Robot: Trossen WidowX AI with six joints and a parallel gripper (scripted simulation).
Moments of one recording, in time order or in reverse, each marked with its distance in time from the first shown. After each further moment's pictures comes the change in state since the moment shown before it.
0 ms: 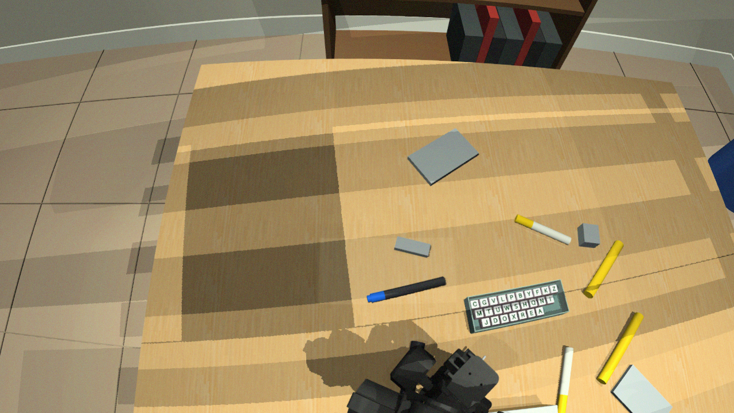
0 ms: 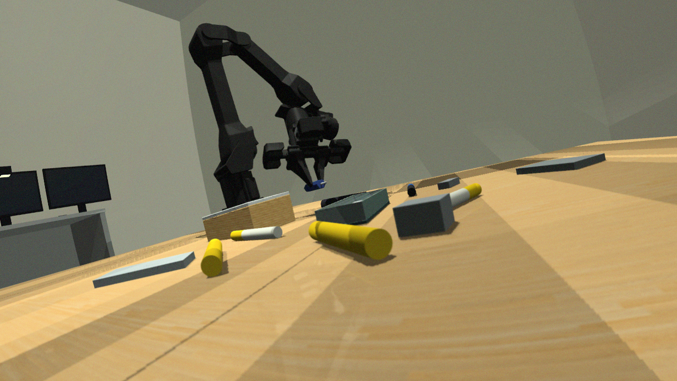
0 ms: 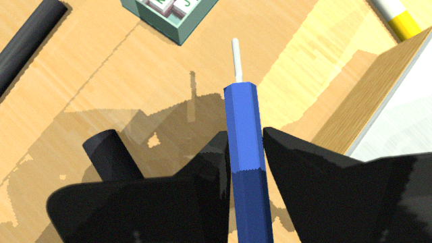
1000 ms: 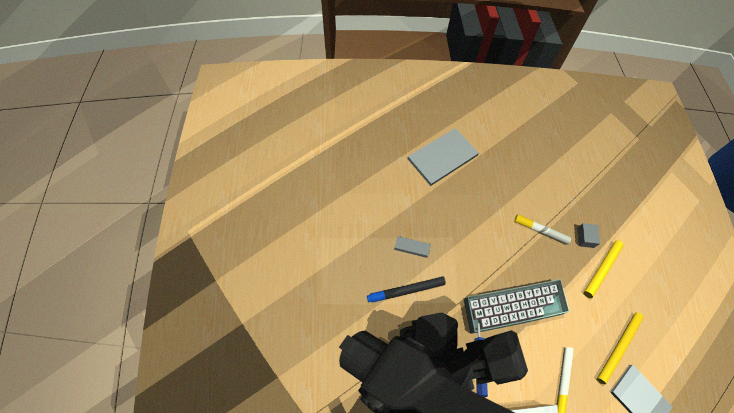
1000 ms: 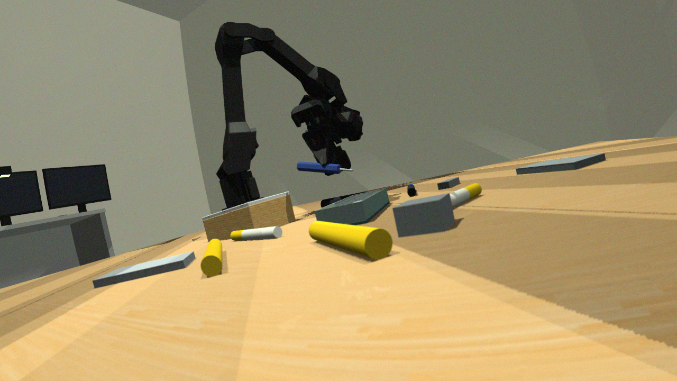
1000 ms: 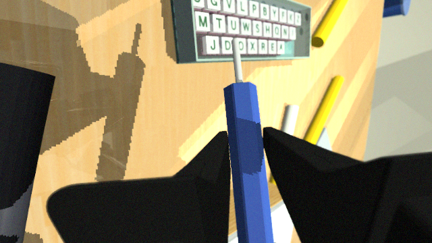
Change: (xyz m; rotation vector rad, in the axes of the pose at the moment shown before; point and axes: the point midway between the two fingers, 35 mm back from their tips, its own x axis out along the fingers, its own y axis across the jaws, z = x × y) arm 0.000 0.016 0.048 -0.974 -0.017 -0.263
